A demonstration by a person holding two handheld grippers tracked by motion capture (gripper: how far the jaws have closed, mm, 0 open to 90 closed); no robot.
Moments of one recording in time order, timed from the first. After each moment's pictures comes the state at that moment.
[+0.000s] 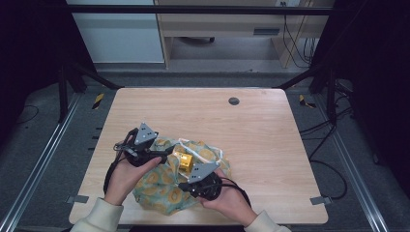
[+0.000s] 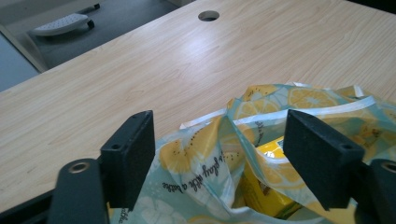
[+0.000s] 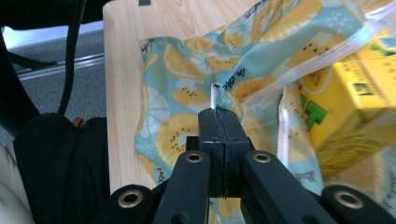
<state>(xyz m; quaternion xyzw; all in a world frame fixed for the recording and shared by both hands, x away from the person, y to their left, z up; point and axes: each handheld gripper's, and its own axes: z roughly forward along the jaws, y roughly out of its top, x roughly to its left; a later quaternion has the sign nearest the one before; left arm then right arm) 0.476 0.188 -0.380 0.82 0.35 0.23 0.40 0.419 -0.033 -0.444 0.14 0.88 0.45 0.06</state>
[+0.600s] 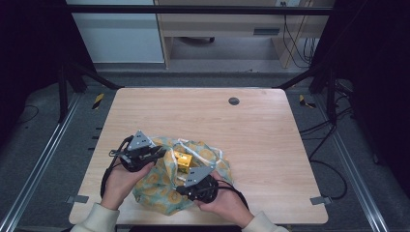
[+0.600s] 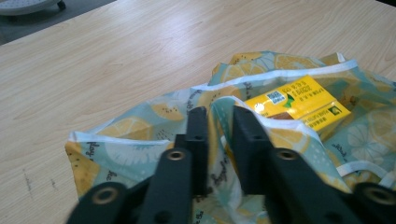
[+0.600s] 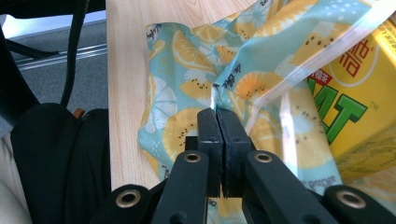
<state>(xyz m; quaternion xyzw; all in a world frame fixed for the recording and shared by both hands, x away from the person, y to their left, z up) 0.464 0.208 -0.400 0.83 0.34 0.19 0.41 0.416 -0.025 -0.454 0.13 0.89 0.44 0.06</state>
